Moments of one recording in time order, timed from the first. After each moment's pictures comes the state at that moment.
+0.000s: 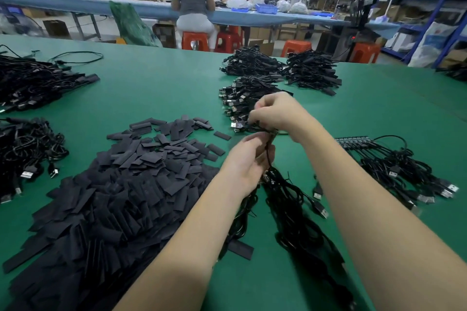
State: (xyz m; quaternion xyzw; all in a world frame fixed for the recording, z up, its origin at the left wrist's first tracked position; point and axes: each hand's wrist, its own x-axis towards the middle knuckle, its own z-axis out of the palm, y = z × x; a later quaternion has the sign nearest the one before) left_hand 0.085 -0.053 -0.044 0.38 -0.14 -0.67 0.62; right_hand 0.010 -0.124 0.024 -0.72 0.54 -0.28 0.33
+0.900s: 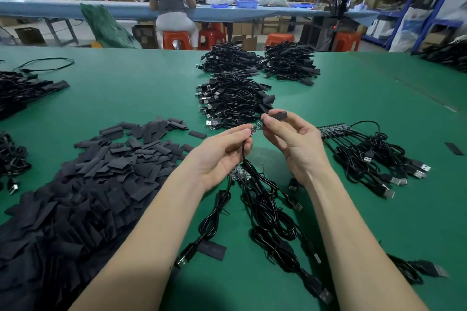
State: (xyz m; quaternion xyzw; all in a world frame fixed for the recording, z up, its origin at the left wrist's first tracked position) left_hand 0.099 -0.049 -0.035 0.36 -0.27 -0.70 0.56; right_hand -0.064 -0.072 -0.033 -0.43 0.30 -0.59 0.61
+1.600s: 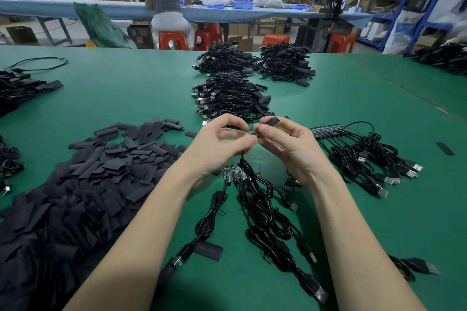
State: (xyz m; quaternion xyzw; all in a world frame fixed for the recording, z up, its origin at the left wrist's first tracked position) left_hand 0.109 -0.044 -0.028 0.48 -0.57 -0.45 0.49; right_hand -0.073 -0.075 -0.034 -0.48 0.29 -0.52 0.65
